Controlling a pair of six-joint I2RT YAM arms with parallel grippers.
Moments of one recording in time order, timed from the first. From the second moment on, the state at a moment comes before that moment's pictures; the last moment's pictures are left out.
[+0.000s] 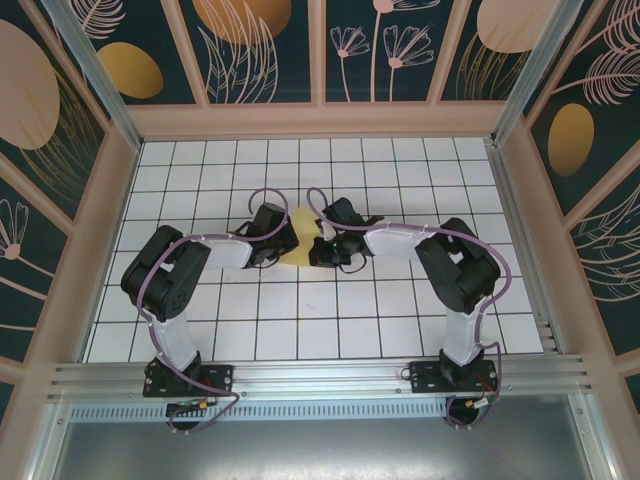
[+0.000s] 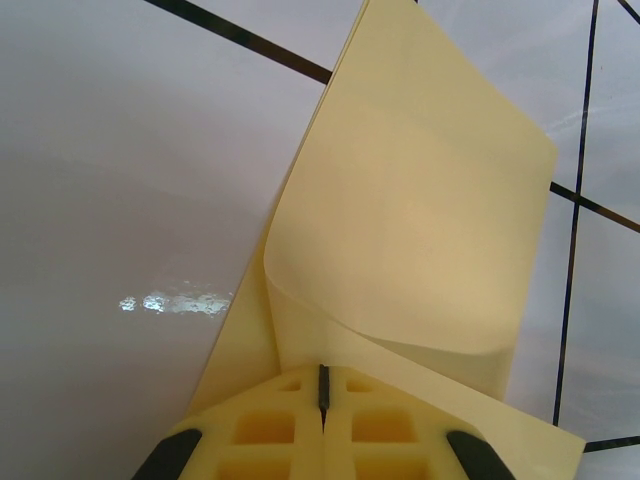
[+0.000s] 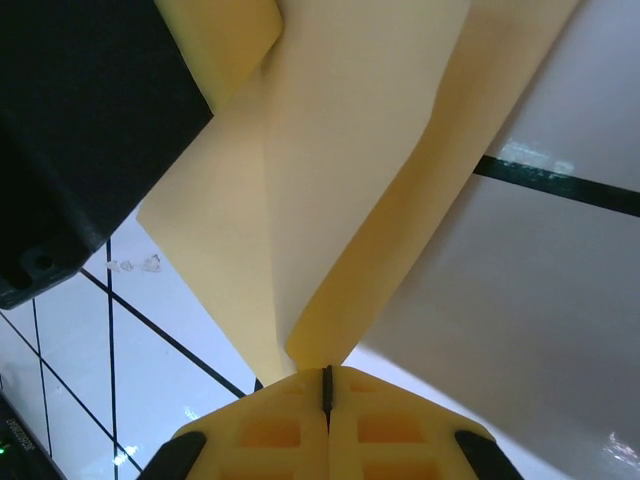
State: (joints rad) left arm -0.53 1.84 0.86 0.13 0.06 -0.91; right arm 0.71 1.89 1.11 -0.26 -0.44 0.61
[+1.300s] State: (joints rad) left arm -0.53 1.83 0.85 0.13 0.08 -0.91; right arm 0.73 1.95 1.15 -0.27 -0.40 0.62
